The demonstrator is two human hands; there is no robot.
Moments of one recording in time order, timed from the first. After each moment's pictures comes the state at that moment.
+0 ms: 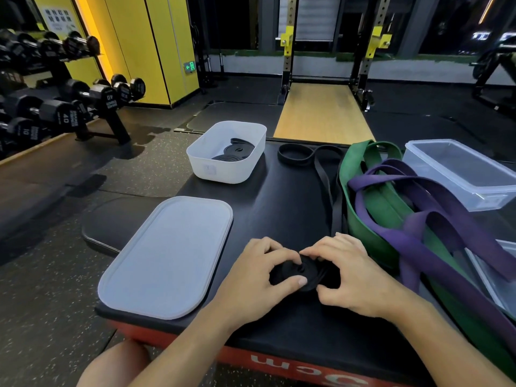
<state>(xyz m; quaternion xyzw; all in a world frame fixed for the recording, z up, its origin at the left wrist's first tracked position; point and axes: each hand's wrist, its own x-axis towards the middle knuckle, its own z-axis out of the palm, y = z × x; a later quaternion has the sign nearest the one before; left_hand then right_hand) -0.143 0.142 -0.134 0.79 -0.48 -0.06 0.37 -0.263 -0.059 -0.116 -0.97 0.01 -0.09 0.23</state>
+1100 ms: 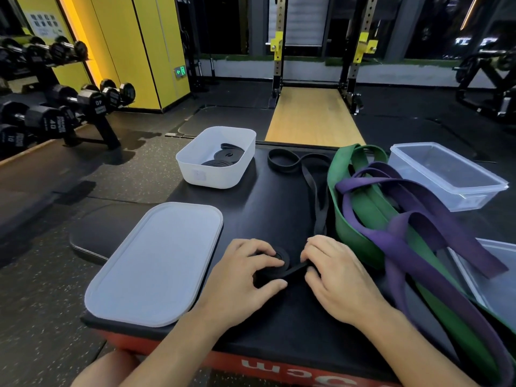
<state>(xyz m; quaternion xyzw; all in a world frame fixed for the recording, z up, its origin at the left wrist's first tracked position) -0.134 0.147 -0.136 0.80 -0.49 0.02 0.33 -0.261 -0.048 -0.131 -0.97 0.07 -0.21 0.13</state>
